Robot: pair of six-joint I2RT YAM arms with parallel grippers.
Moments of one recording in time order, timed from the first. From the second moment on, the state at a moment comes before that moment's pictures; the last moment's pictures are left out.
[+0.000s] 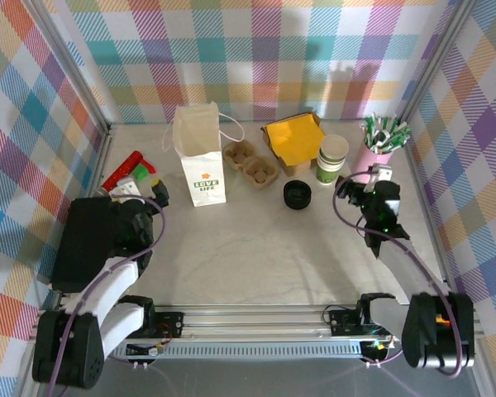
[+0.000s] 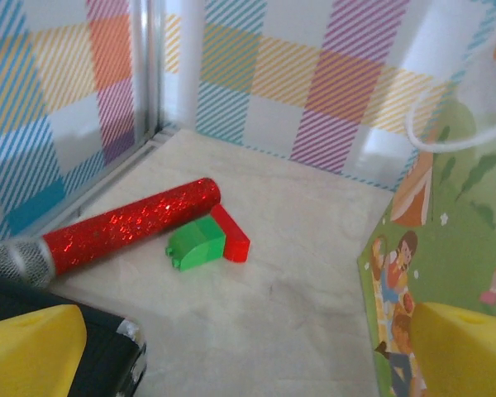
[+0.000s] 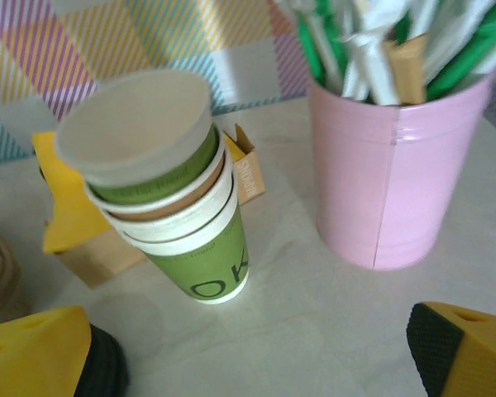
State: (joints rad) left arm -0.12 0.94 0.39 0.35 -0.41 -0.28; right arm 0.02 1.04 0.54 0.16 0.01 0.24
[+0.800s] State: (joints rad) left arm -0.12 0.77 0.90 -0.62 -0.15 -0.58; right arm 0.07 1.70 1.63 -0.88 -0.03 0.57
